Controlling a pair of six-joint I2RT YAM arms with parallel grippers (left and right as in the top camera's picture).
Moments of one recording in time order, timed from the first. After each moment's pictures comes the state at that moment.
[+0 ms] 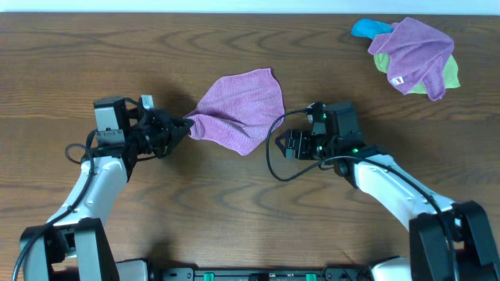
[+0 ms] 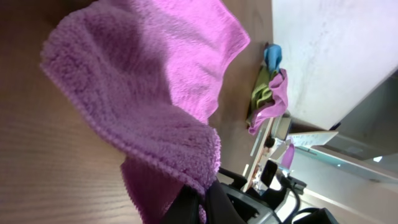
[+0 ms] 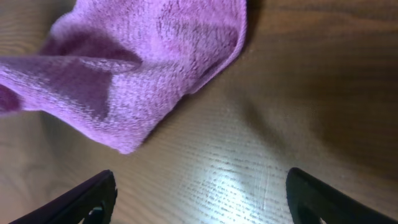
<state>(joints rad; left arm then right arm) 0.11 1.49 0.73 -0.08 0.88 -0.96 0.31 1.57 0.74 -0.10 -0.38 0.45</state>
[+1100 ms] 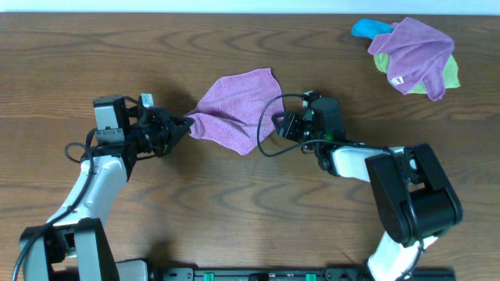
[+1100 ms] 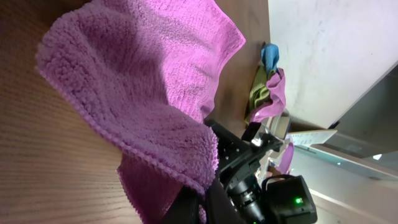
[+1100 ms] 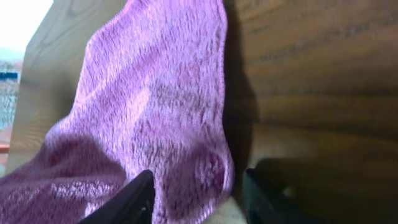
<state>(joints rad) 0.11 1.49 0.74 -0.08 0.88 -0.96 0.31 1.93 0.76 0.48 -0.34 0.74</state>
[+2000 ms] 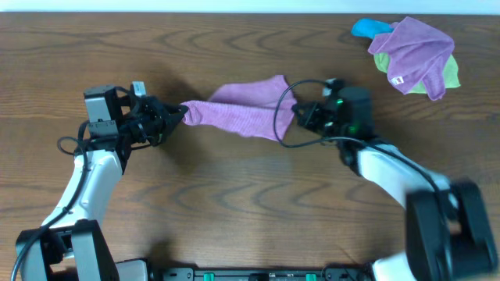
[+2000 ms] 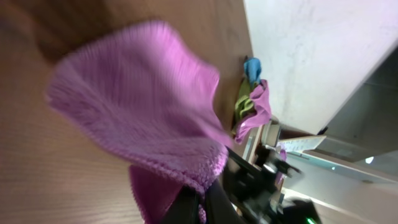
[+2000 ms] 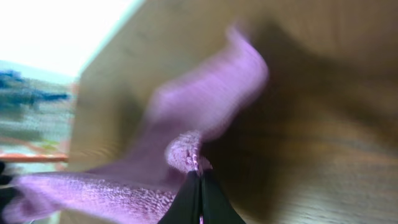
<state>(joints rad) 0.14 1.49 0.81 -0.08 0.88 -0.98 0.19 1.63 0.77 0.27 -0.48 0.75</state>
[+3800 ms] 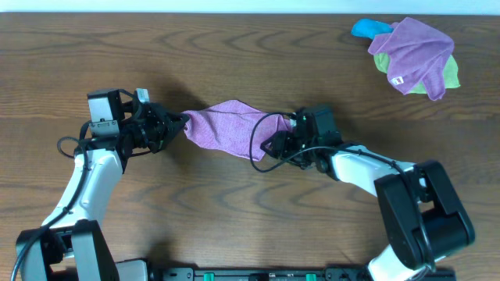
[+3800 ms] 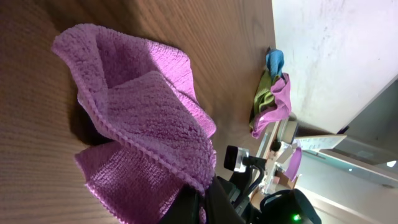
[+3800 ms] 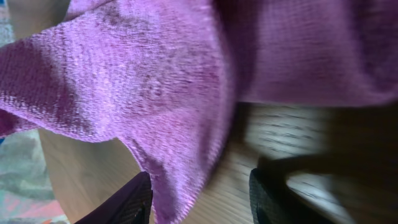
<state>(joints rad) 0.13 1.49 0.82 -0.22 0.85 -0.90 0.39 1.80 0.77 0.08 -0.55 0.75</state>
